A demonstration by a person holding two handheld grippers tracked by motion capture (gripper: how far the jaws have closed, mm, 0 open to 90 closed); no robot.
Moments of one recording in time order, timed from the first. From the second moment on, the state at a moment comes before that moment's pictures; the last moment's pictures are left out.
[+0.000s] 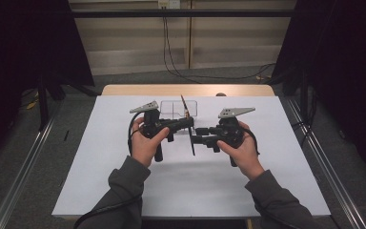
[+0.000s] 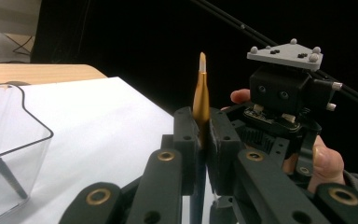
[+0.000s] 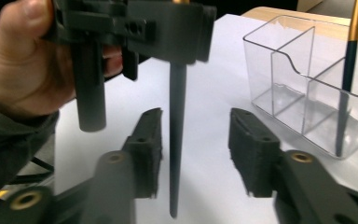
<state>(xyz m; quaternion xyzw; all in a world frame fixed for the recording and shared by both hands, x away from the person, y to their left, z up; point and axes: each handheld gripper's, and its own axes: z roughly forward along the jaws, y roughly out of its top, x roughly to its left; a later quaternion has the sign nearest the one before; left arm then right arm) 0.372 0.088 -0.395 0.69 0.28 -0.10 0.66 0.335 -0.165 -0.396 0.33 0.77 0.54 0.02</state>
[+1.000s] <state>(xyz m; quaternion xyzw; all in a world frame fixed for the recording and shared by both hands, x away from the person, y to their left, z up) 0.372 0.100 -0.396 0.70 0.28 -0.06 0.65 0.323 -0.200 -0.417 0.32 0.79 0.51 0.10</state>
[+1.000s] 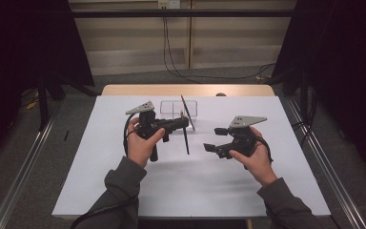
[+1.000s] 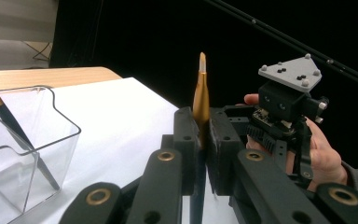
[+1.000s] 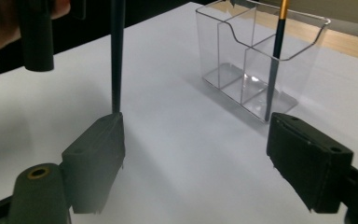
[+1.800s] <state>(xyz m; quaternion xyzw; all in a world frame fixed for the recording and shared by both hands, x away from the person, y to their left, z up) 0.373 0.101 -0.396 0.70 0.28 -0.06 0.65 0.307 -0.243 -0.431 0.35 0.80 0.48 0.12</state>
